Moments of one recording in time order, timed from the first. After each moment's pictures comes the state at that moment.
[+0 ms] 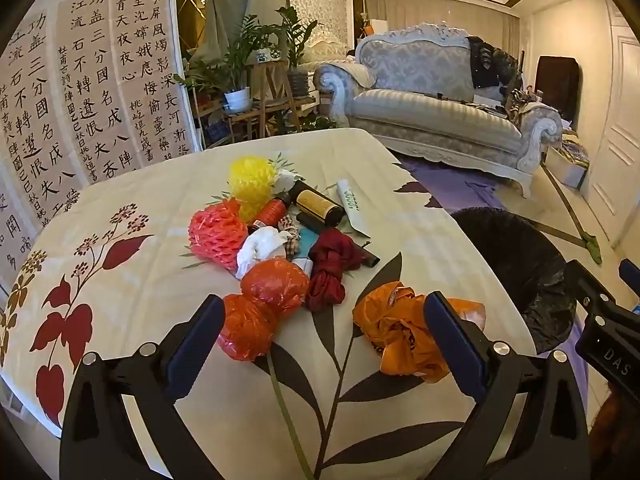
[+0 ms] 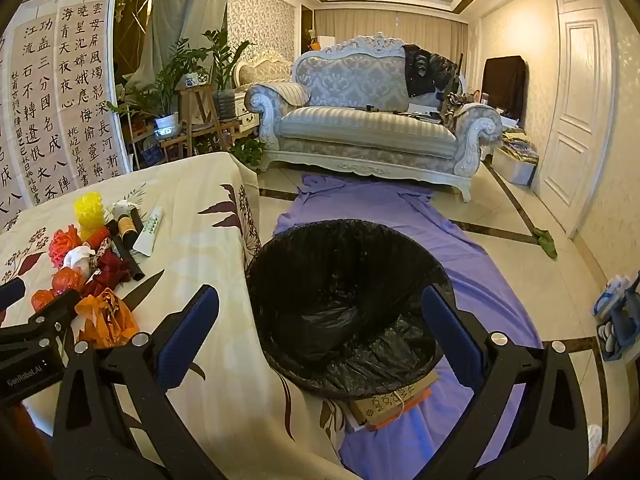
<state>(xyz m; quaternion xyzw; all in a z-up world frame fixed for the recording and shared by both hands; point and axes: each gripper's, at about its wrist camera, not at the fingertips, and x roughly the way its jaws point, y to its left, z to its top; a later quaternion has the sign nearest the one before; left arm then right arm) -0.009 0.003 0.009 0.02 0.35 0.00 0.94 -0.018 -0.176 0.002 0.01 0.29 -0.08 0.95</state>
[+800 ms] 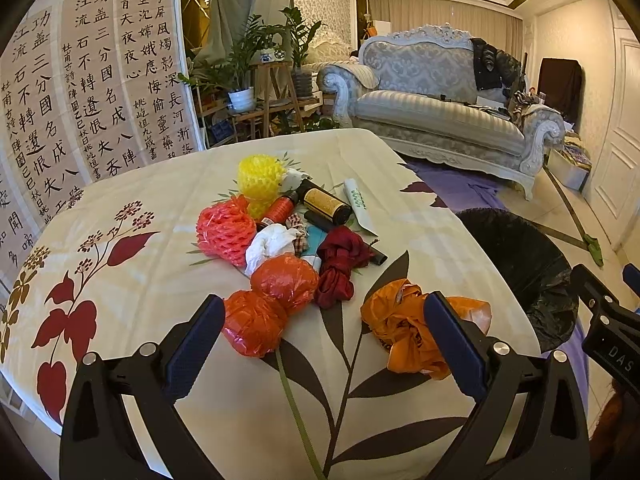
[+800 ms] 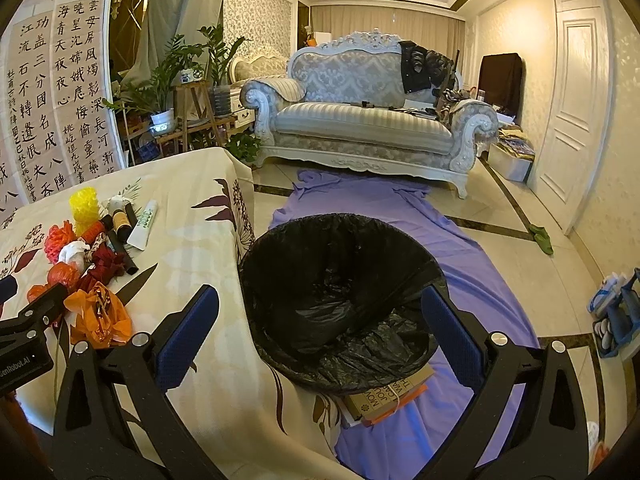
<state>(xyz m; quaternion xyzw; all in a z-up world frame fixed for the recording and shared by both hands) -0.011 0.010 0.009 0.02 0.35 0.01 0.94 -0.026 -0.183 -0.001 0.02 0.30 -0.08 0.95</state>
